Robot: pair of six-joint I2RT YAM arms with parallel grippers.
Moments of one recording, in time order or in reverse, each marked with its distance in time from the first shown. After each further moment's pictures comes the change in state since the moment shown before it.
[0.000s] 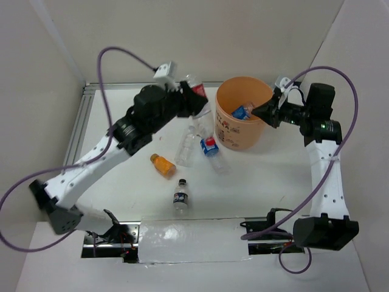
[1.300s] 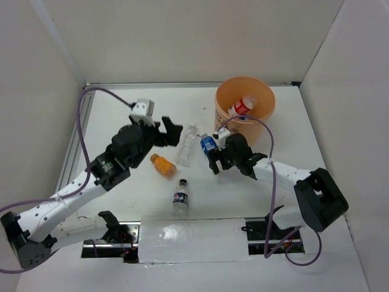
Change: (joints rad) left arm 0.002 -0.254 -0.388 0.163 -0.227 0.251; right arm 0.678 0.143 -0.761 0.649 0.973 0.589
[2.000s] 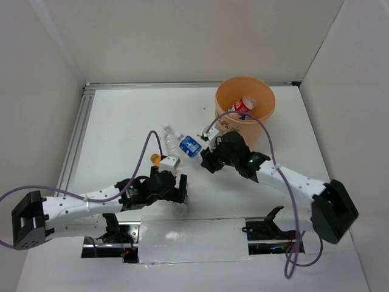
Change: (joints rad) left arm -0.354 -0.019 -0.446 -0.264 -0.023 -0.312; right arm 0.122 -0.074 0.093 -0.079 -0.099 -0.068
